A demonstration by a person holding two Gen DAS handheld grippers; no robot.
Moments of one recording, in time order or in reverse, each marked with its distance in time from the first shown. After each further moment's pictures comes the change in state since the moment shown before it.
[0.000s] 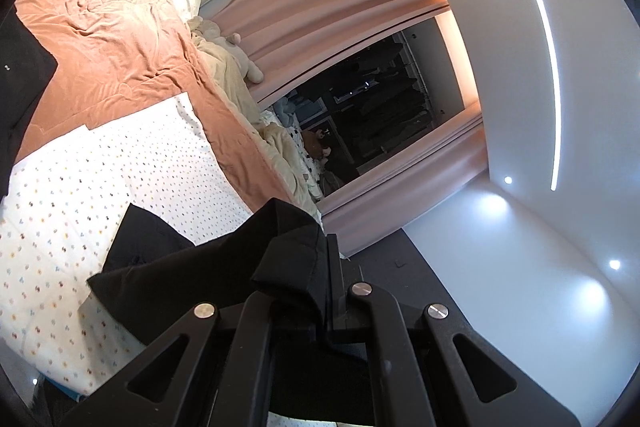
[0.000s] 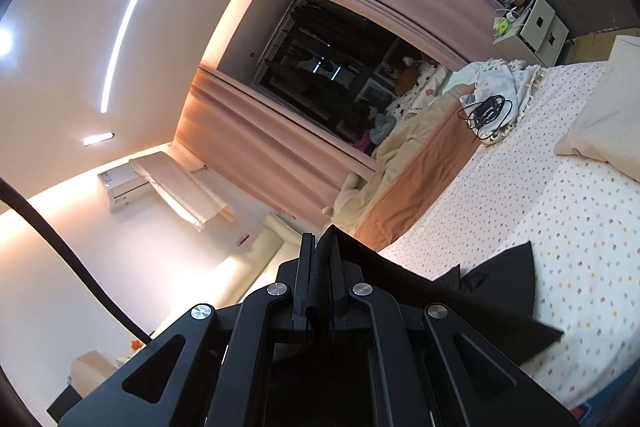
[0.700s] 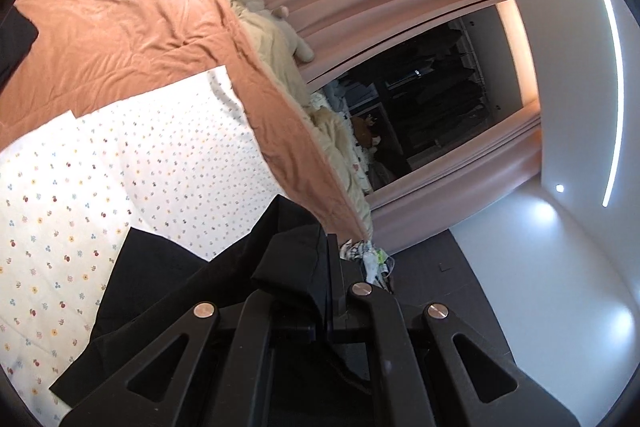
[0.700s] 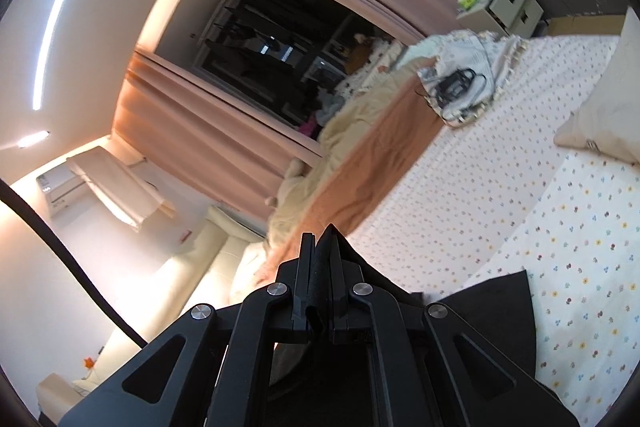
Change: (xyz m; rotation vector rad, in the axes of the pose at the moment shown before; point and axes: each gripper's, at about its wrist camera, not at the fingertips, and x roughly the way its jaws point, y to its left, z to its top) left arm 0.175 0.097 0.041 -0.078 0.073 0.162; right arm 0.143 -0.013 0.031 0.038 0.066 -0.170
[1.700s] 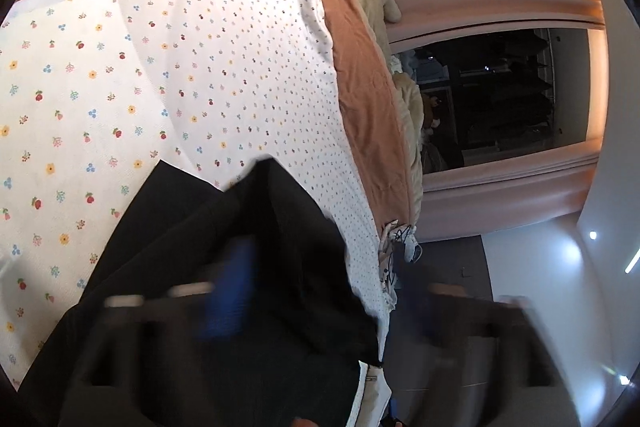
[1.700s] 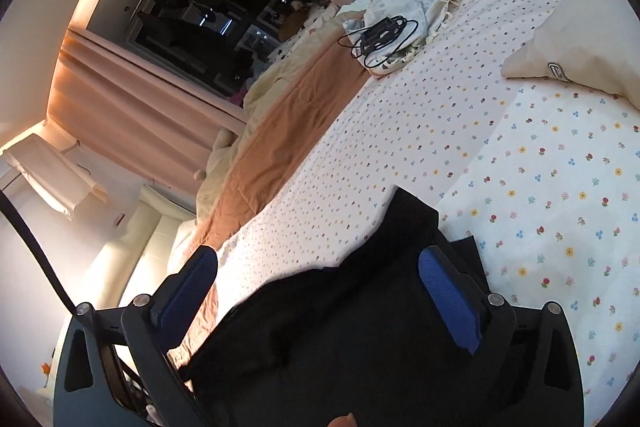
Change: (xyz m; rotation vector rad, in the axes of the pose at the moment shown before) left arm 0.100 0.094 -0.019 -0.251 0.134 0.115; right arm 0.030 0.011 -0.038 0.023 0.091 -0.184
